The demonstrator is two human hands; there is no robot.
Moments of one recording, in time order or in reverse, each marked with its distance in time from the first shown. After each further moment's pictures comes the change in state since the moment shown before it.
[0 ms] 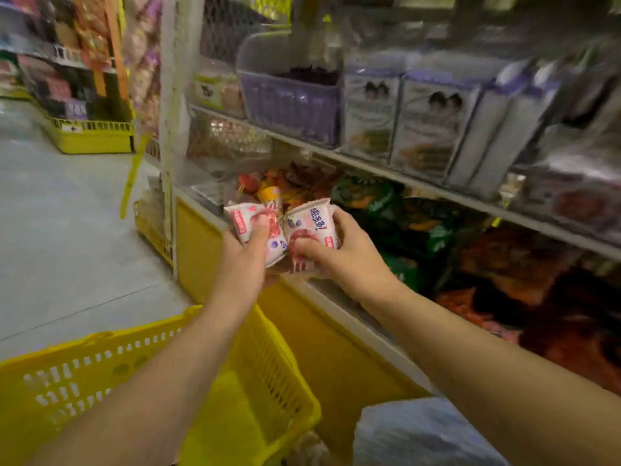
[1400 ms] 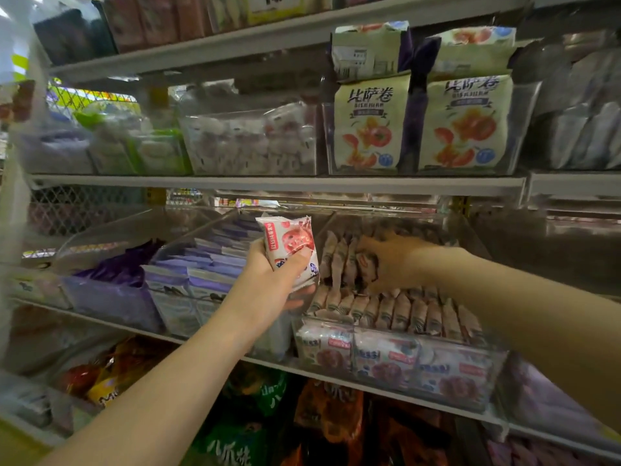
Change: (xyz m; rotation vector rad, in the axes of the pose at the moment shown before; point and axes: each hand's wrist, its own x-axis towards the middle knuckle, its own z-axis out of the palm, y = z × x) left_hand -0.047 0.207 0.230 -0.033 -0.715 0.216; right_hand 0.015 -0.137 -0.365 -1.515 0.081 0.288
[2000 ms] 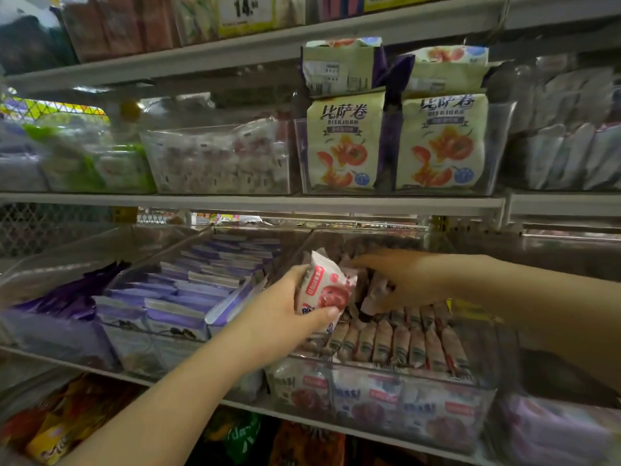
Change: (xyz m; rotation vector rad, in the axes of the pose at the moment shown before) left_hand 0.021 0.000 0.027 0.580 -0.290 0.127; right_hand -0.024 0.025 -0.029 0.096 -0.091 -0.129
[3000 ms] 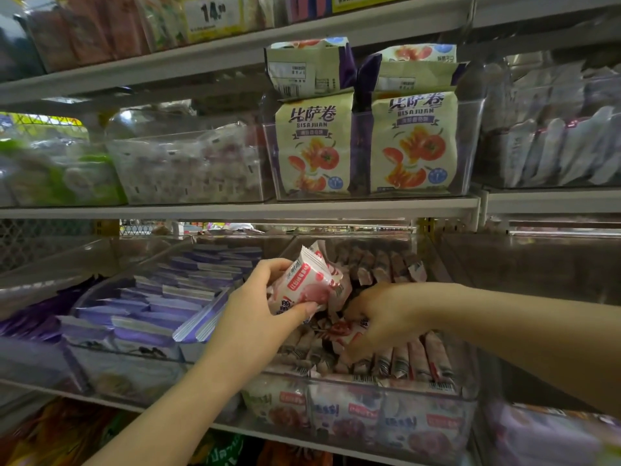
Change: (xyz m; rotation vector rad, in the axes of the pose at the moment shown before) left_hand 0.010 -0.003 0.016 -0.060 0.303 0.157; right_hand -0.024 -0.027 0.014 0.085 -0.192 0.061
